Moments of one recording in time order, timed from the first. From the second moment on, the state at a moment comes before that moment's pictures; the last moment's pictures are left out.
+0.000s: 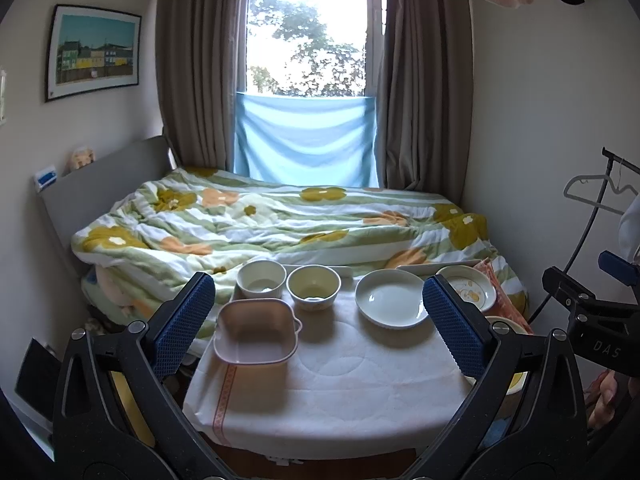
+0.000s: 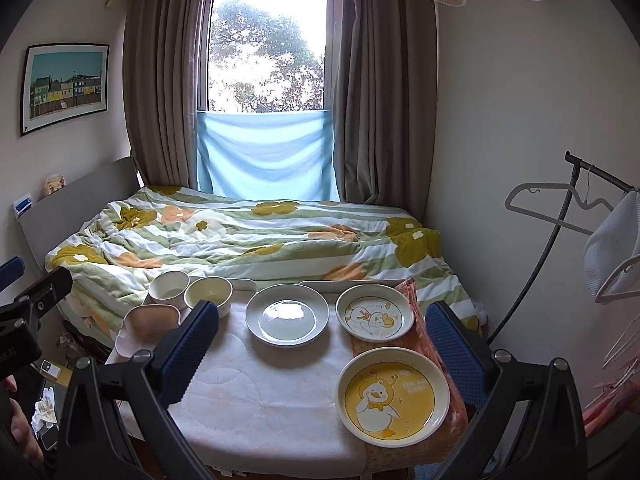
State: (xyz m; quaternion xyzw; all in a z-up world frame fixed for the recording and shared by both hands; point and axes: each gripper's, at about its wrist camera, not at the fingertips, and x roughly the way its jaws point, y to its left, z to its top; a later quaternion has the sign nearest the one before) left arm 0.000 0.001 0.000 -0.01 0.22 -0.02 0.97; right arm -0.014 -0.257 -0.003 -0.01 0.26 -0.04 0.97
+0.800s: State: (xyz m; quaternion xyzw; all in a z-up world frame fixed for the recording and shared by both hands) left arm 0.009 0.008 0.004 0.00 0.23 0.01 0.97; right arm -0.014 -0.256 0.000 -0.01 0.26 -0.04 0.96
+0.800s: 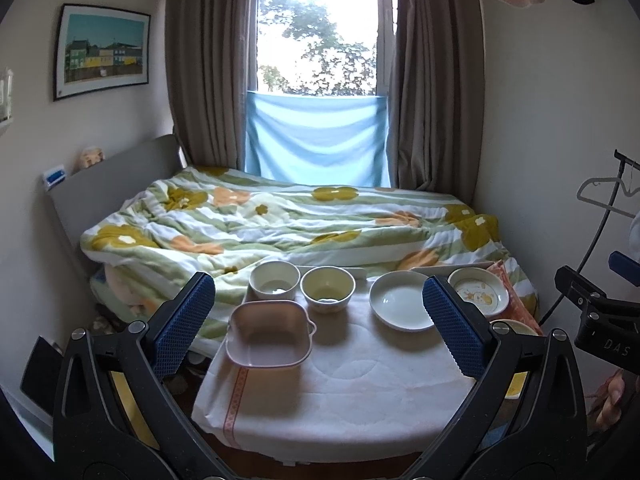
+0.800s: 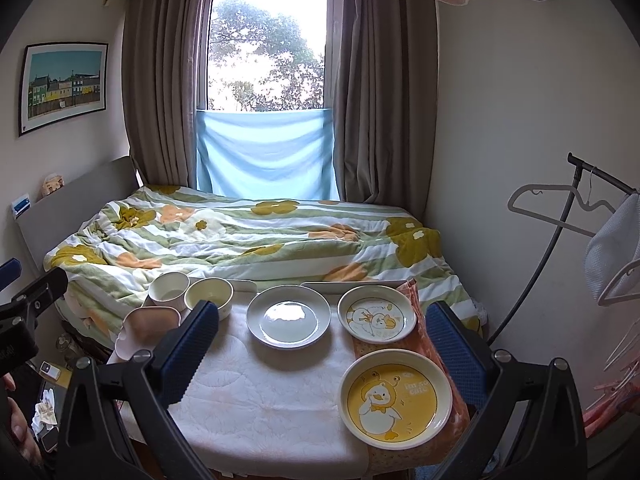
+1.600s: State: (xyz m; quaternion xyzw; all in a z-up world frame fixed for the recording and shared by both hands) left arm 0.027 0.020 -0.006 -0.02 0.26 -0.07 0.96; right arm -0.008 -0.244 0.001 -0.01 0.27 -0.03 0.96
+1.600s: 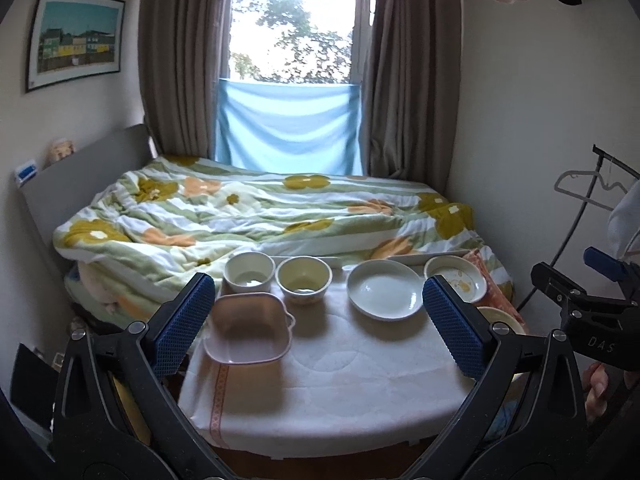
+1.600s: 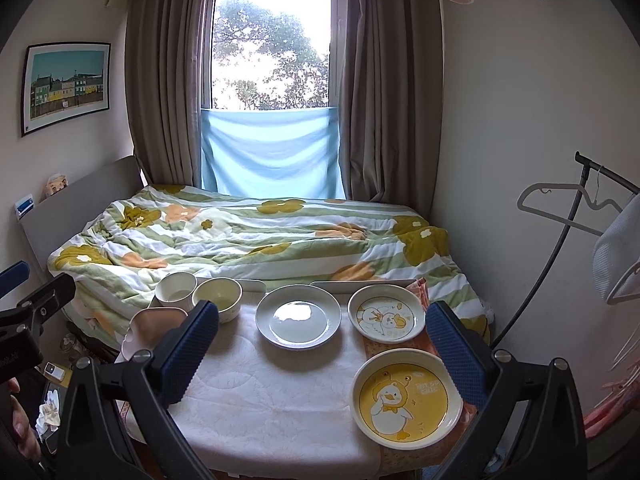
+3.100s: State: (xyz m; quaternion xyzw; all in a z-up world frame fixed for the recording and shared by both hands) left arm 0.226 -0.278 -0.318 0.04 0.65 -0.23 0.72; right arm 0.073 -0.531 -0.276 0.26 0.55 0.00 0.80
